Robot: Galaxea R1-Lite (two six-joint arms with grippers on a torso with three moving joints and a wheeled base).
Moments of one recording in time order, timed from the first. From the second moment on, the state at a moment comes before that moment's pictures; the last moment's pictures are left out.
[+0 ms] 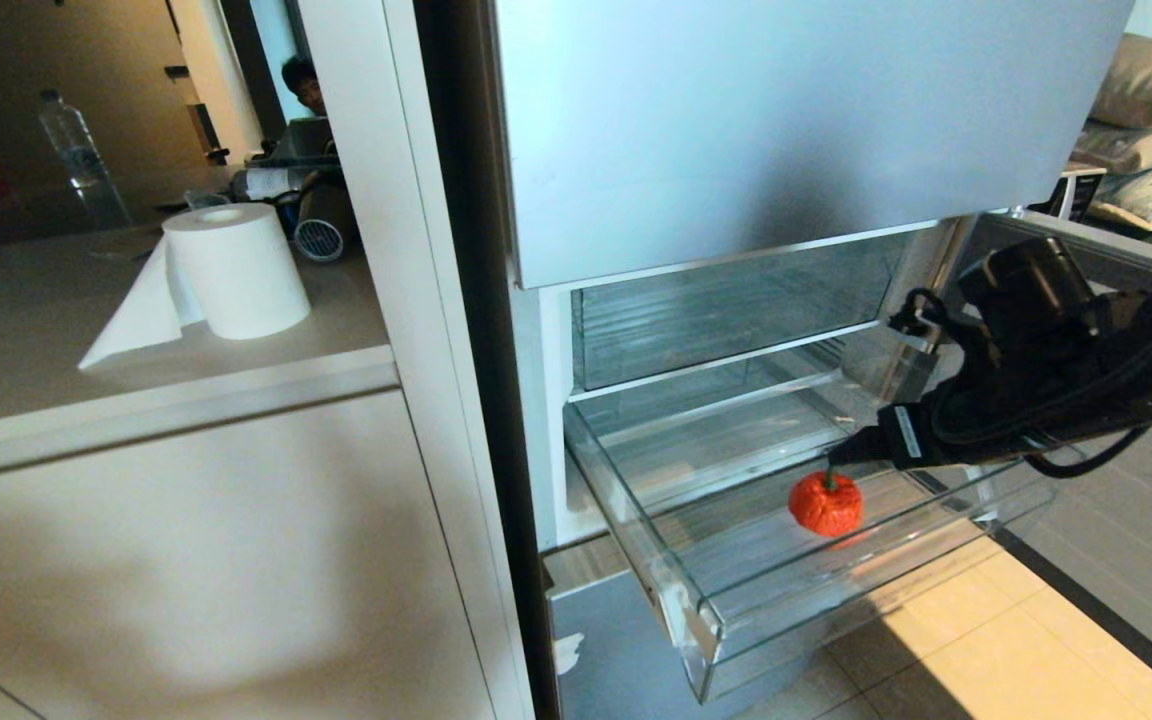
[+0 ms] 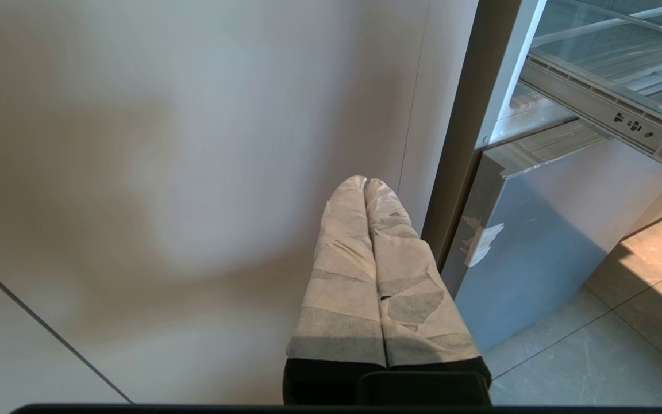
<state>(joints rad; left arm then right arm) 0.00 0.00 0.00 -0.01 0.00 0.00 0.20 1.80 -1.34 0.38 0.08 0.08</state>
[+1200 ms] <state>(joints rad) 0.00 0.00 0.00 -0.01 0.00 0.00 0.22 2.15 -1.52 0.41 -0.03 0.09</state>
